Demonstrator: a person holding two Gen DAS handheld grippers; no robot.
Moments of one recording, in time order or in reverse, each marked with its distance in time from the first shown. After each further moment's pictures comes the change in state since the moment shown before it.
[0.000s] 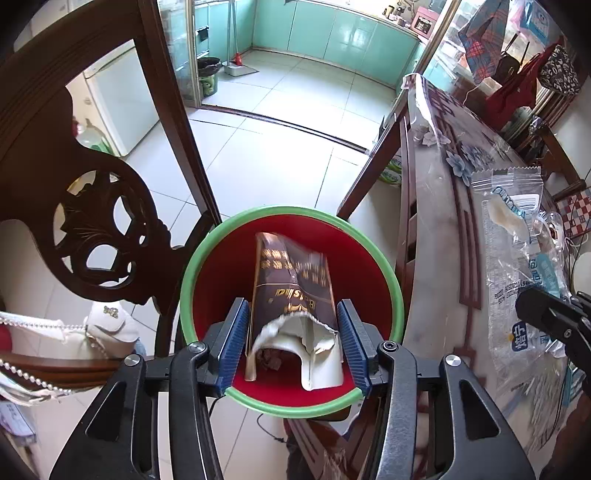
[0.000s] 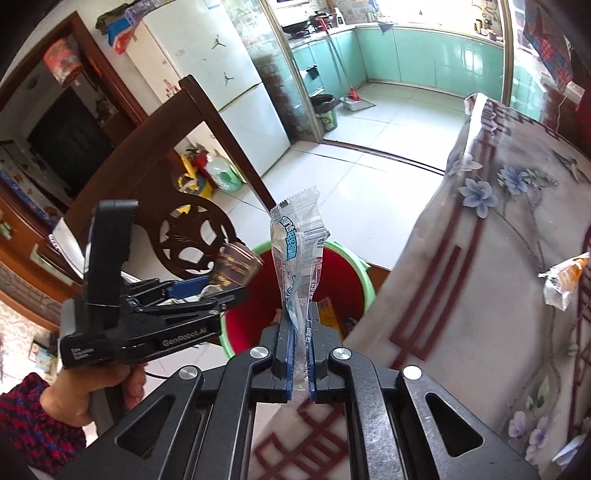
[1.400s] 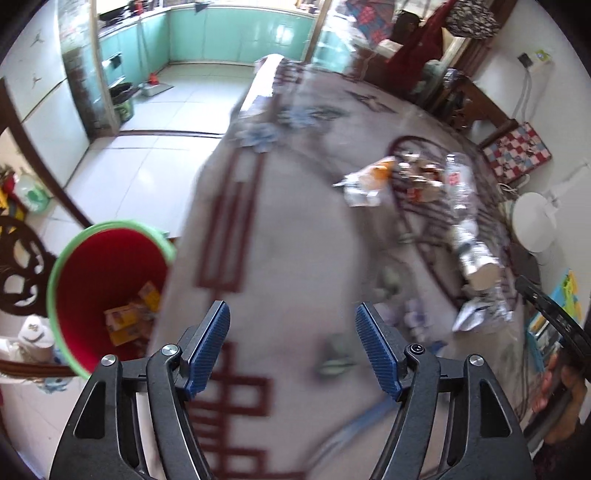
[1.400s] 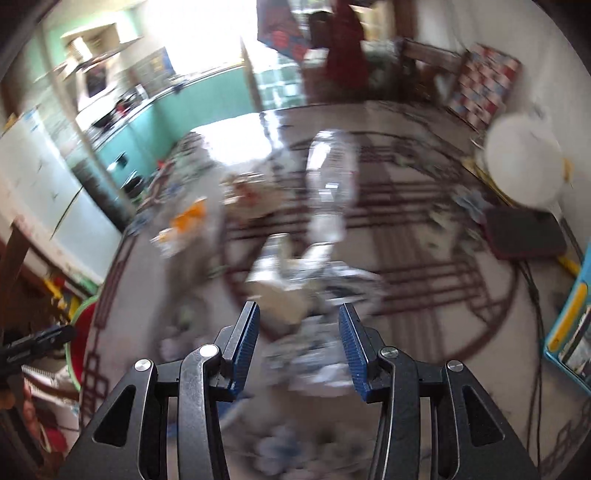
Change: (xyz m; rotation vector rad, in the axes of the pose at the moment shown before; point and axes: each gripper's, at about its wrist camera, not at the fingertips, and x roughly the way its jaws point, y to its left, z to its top) left arm -0.027 -0.221 -0.035 0.204 -0.003 -0.186; right arm -0.232 -0.295 -0.171 0.551 -0.240 -0.500
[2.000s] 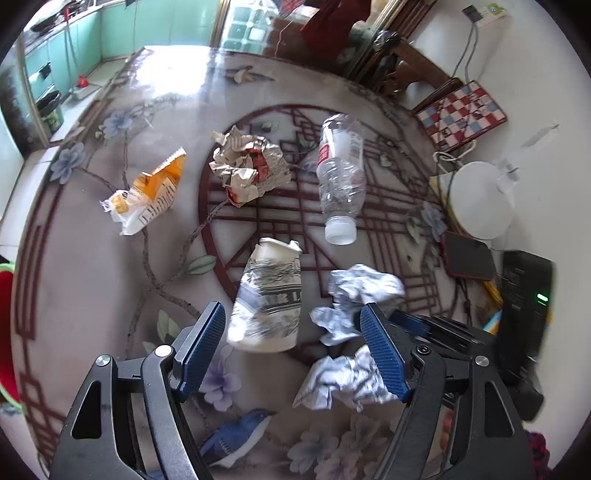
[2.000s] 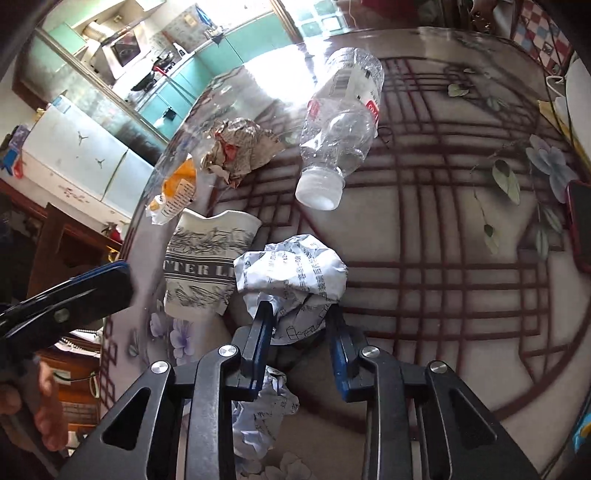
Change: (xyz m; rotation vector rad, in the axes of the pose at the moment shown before) left arm 0.066 -0.168 0.034 0.077 0.100 -0.136; right arm 0.073 -0.039 0.018 -0.089 0.231 0.270
